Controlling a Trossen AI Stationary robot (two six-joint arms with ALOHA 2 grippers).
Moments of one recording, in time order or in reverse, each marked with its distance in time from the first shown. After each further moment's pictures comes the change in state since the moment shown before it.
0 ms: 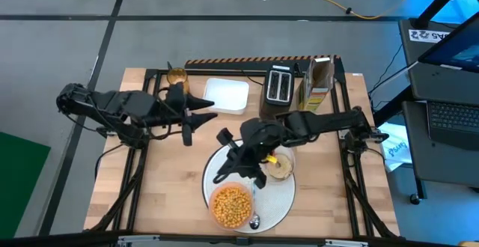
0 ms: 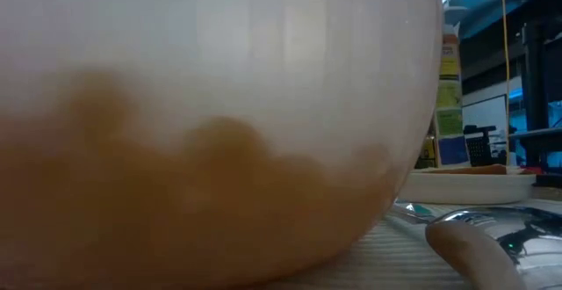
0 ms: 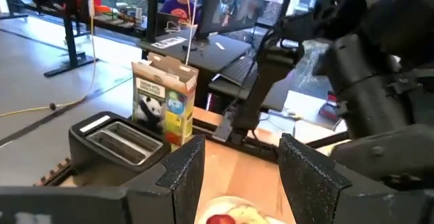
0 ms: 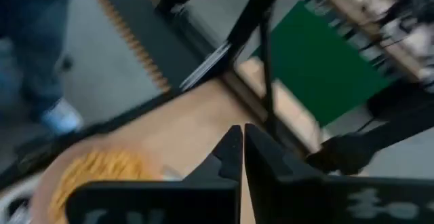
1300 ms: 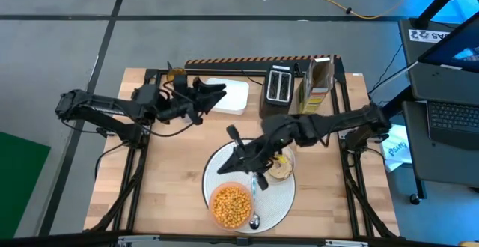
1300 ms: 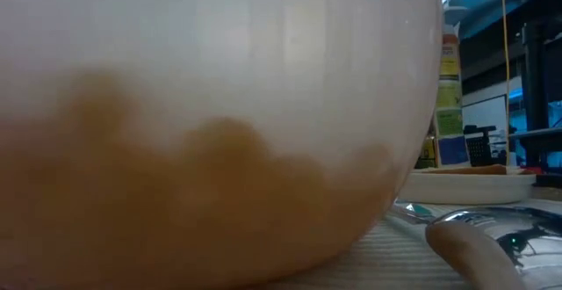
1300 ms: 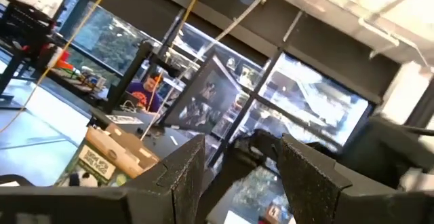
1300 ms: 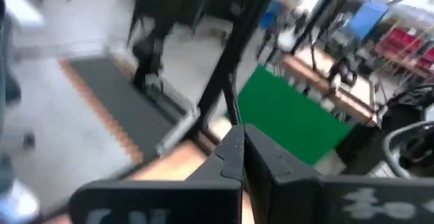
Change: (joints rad) left arm 0.231 0.000 -0.403 0.930 0.213 -0.167; right arm 0.012 -0.202 -0.392 0.519 -0.003 0.129
